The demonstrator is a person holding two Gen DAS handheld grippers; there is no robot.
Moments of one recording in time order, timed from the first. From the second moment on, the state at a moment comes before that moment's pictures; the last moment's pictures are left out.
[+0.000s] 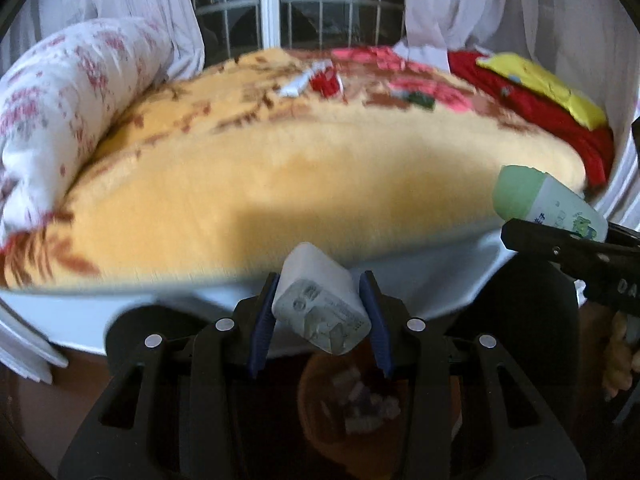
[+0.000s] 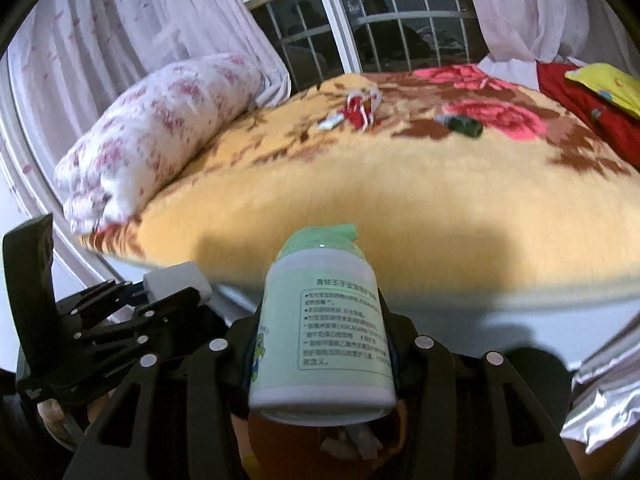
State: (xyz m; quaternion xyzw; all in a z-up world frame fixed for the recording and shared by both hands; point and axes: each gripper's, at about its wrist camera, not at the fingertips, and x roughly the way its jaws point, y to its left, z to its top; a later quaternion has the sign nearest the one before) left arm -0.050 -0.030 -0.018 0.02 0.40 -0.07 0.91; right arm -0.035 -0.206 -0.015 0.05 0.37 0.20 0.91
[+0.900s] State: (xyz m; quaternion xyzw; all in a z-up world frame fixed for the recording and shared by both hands) left arm -0.067 -0.052 -0.062 0.05 0.45 -0.10 0.89; right arm -0.067 -0.208 -0.071 0.05 0.44 0.17 0.88
